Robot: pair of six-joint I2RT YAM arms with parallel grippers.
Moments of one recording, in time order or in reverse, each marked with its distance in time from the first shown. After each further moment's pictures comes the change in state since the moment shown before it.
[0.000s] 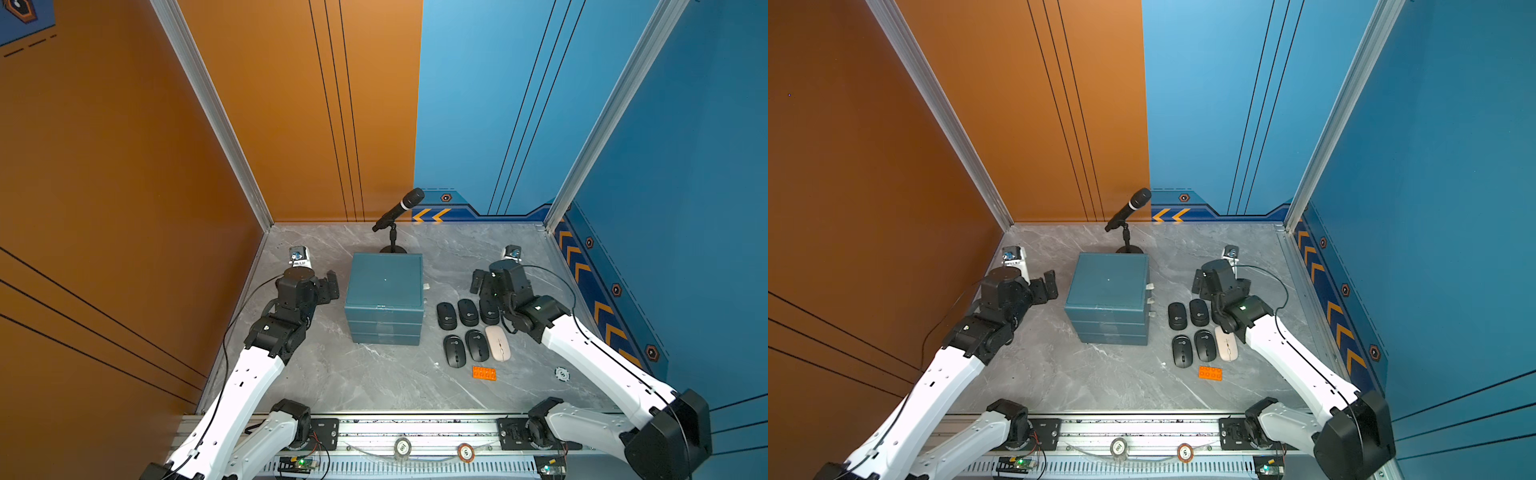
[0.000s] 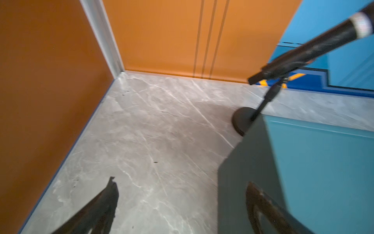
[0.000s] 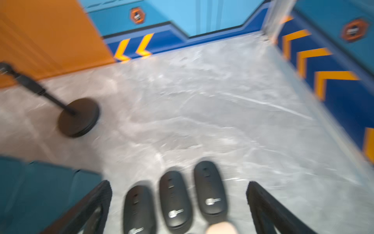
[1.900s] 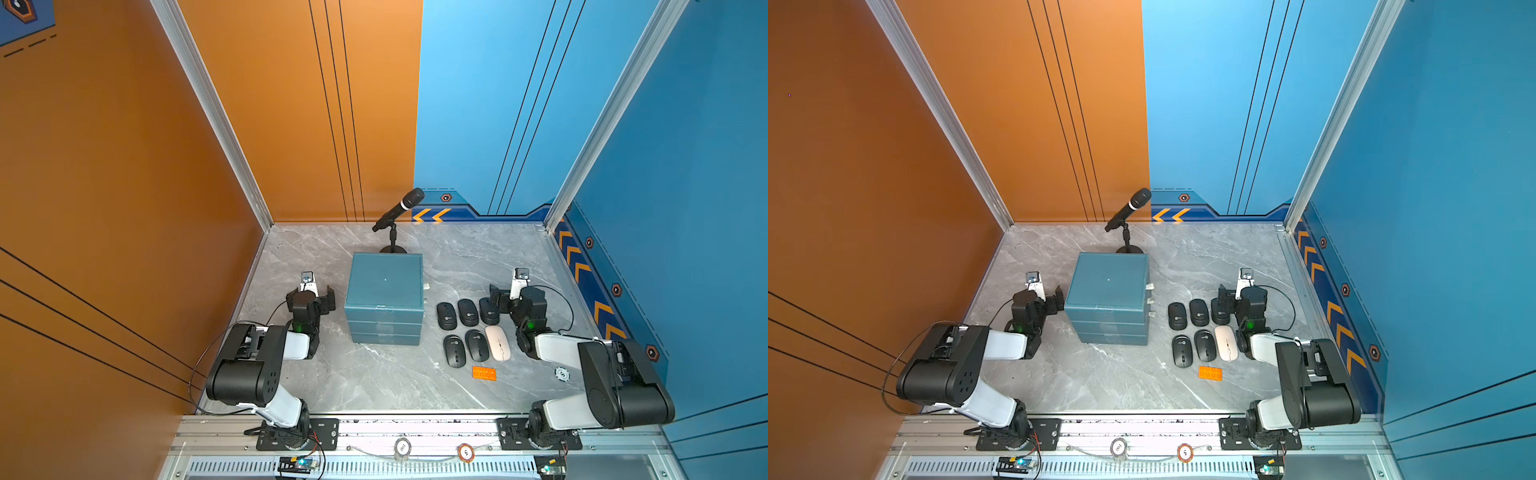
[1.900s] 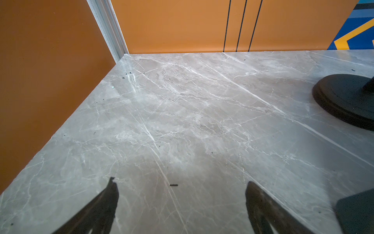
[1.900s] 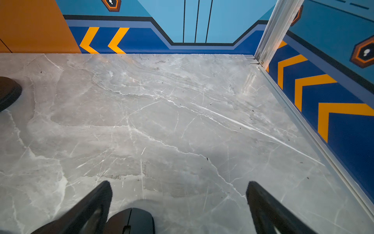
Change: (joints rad) left arm 0.183 0.668 -0.424 1.200 0.150 0.206; right arm -0.348 0.331 -0.510 1.131 -0.340 -0.456
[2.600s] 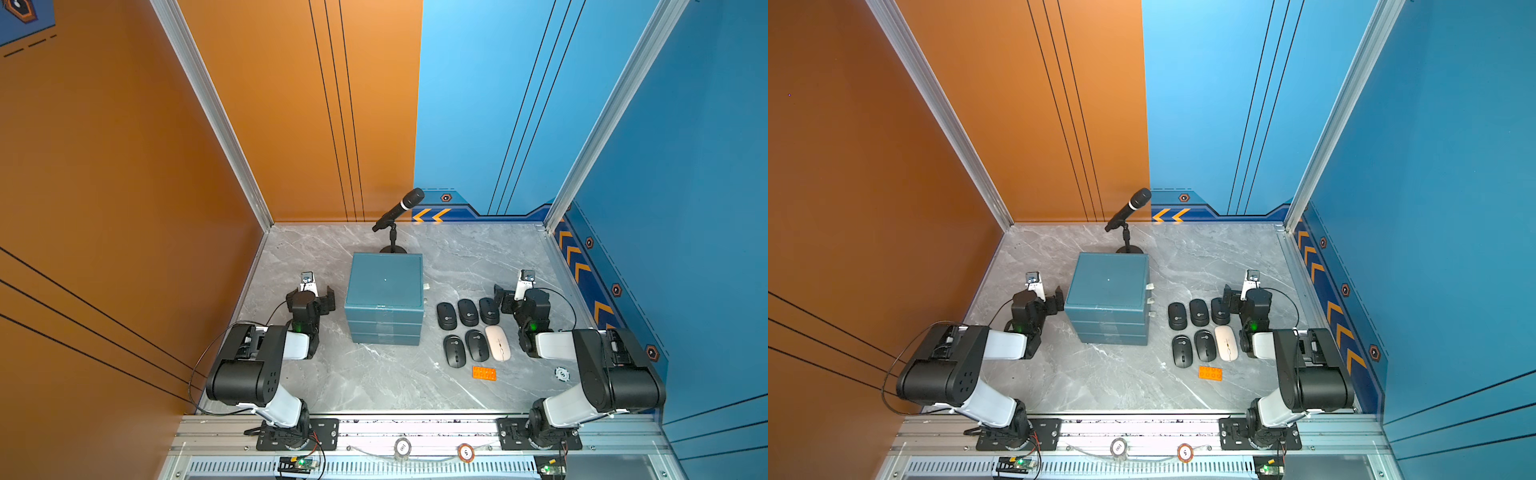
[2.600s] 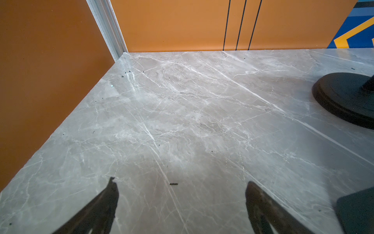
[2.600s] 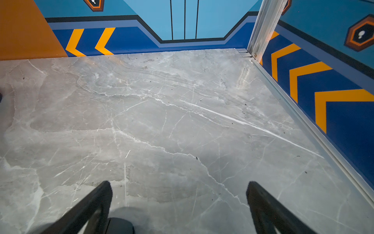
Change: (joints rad) left arm 0.011 0.000 0.000 -0.004 0.014 0.000; right arm -0.060 0.080 -0.014 0.089 -0.027 0.035
